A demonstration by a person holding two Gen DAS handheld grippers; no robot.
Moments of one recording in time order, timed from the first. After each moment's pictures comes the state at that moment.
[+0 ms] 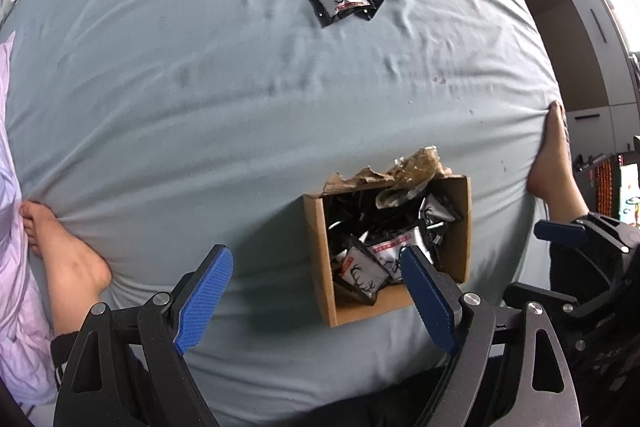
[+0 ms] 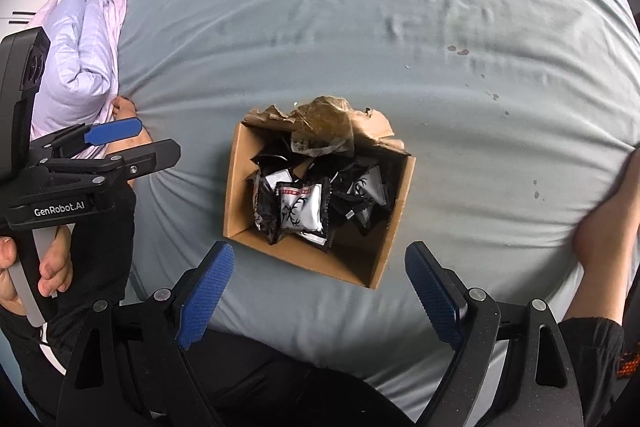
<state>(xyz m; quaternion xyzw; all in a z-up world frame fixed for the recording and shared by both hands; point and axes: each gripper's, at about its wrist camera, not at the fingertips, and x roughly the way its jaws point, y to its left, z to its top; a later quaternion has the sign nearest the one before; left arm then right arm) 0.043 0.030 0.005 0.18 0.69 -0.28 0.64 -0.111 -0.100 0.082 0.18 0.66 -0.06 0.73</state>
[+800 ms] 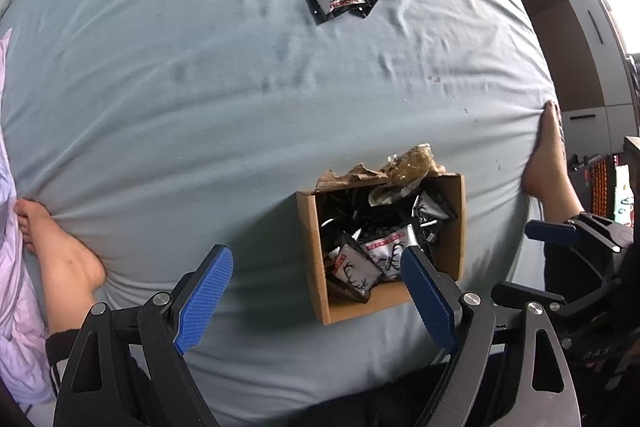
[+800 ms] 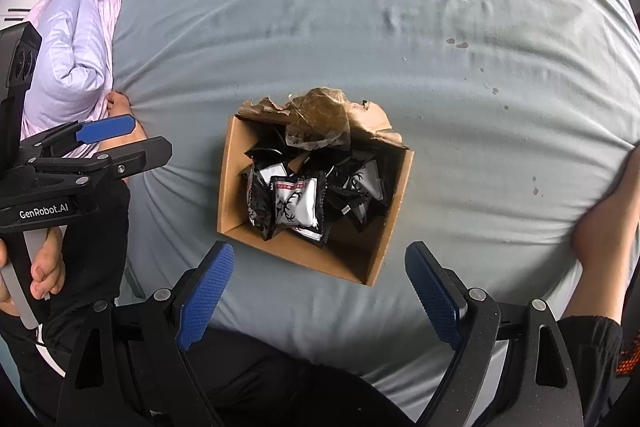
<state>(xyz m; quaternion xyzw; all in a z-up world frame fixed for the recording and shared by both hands) 0.040 0.030 0.004 0.17 0.70 -0.29 0.63 -0.107 -0.101 0.076 0.18 0.66 -0.06 0.72</state>
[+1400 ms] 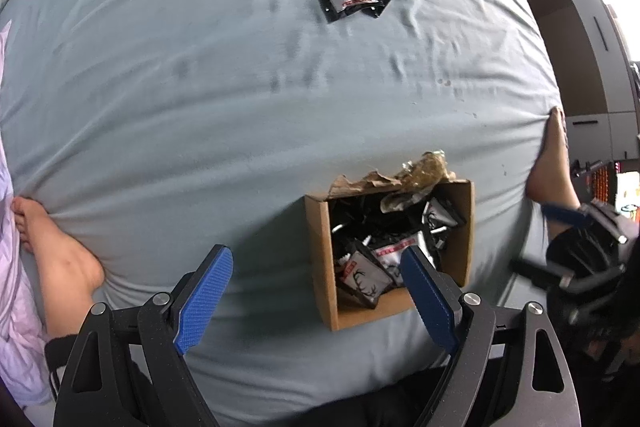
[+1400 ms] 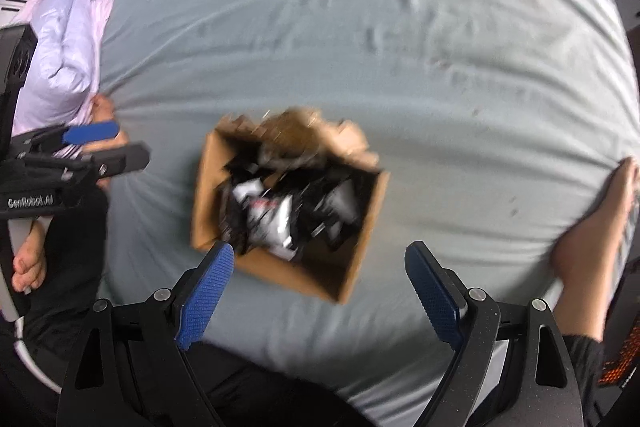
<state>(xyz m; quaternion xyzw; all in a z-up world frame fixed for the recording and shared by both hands) 0.054 0.033 -0.008 0.17 0.70 -0.28 0.63 -0.102 -0.108 0.083 0.11 0.63 -0.11 0.76</state>
